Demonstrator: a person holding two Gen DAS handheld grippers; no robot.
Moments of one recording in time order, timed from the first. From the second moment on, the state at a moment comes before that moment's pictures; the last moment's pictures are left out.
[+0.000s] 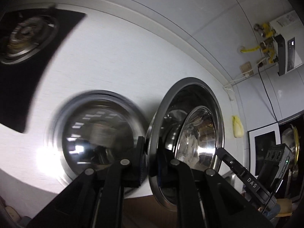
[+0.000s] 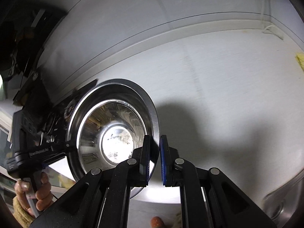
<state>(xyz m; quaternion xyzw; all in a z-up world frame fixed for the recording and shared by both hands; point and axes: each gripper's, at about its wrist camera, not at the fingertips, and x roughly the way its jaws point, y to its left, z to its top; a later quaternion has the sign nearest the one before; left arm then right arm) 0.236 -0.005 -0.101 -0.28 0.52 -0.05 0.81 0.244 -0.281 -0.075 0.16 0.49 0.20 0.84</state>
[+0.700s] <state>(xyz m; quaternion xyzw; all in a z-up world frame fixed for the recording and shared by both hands) 0.191 0.065 -0.159 -0.33 0.53 0.00 0.79 0.228 -0.192 -0.112 0.13 0.51 0.21 0.82</state>
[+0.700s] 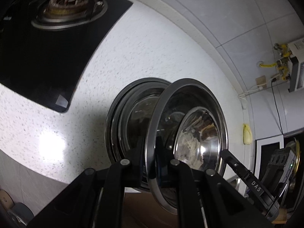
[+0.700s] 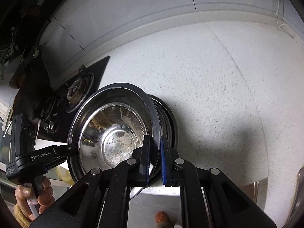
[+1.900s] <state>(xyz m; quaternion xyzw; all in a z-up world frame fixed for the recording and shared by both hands) 0.207 0.060 -0.157 -0.22 0.48 0.05 0.85 0.238 -0.176 -0.139 0.11 0.50 0.21 0.83</state>
